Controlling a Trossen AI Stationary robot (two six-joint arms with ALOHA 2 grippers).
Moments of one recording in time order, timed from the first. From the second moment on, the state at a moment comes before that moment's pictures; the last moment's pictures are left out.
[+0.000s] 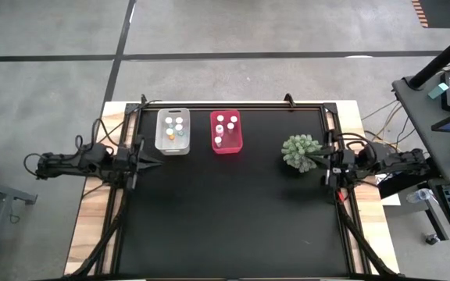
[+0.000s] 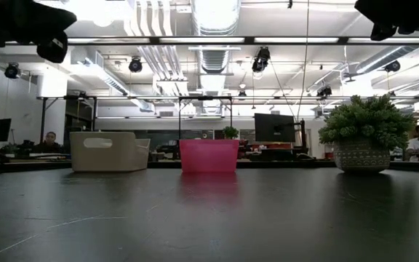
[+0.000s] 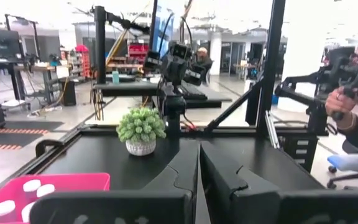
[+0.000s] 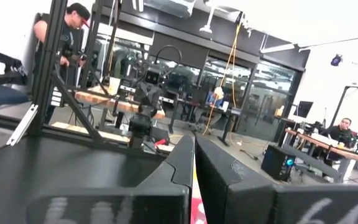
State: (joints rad) left arm -0.09 0.06 0.24 -0.13 -0.06 -0.02; right arm 0.14 0.06 0.22 0.03 0.18 -0.33
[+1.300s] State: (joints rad) left arm -0.09 0.03 0.02 0.13 -0.06 -0.05; right arm 0.14 0.00 0.13 0.04 0.18 -0.30
